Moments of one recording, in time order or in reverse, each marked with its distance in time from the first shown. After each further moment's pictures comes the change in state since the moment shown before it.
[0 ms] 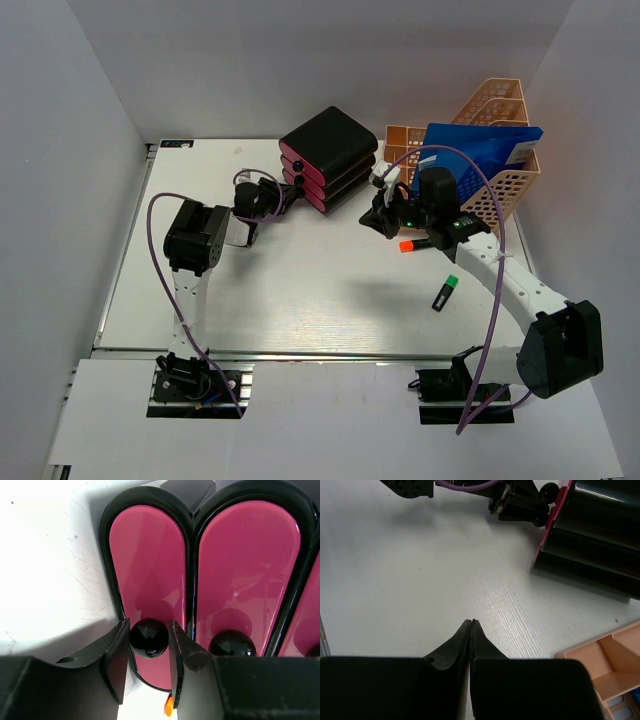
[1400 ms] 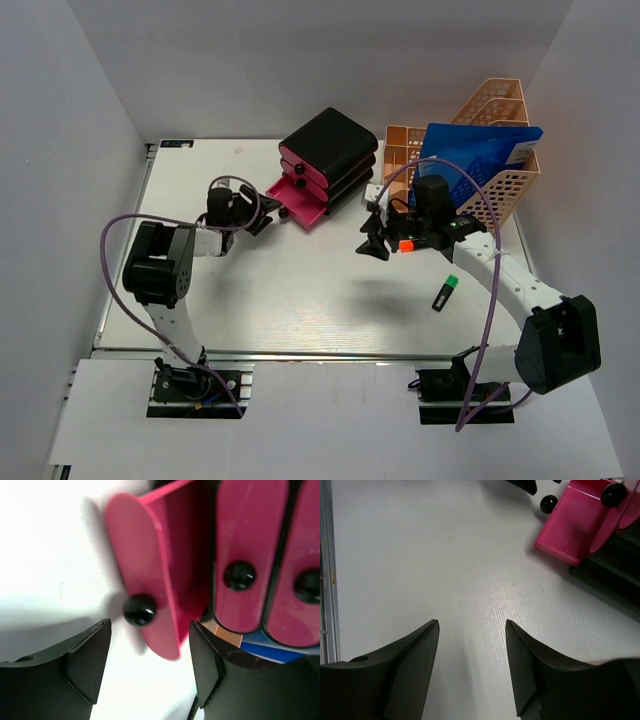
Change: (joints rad) left arm 0.098 -0.393 -0.296 -0.333 0.048 0.221; right arm 0.000 0.023 -0.016 -0.145 -0.163 -0.272
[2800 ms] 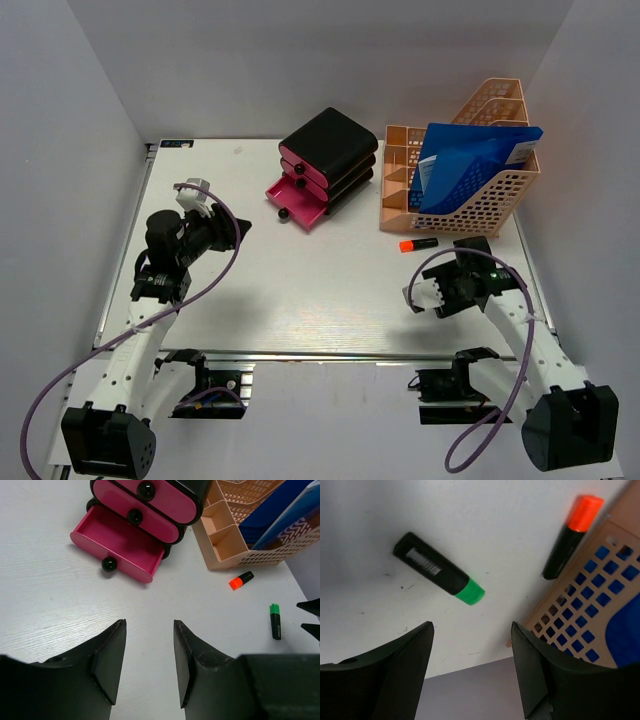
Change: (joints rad) left arm 0.045 -1.053 -0.174 -0.658 0.077 0.776; right arm -0.230 -0.393 -0.354 -0.501 0.686 -1.140
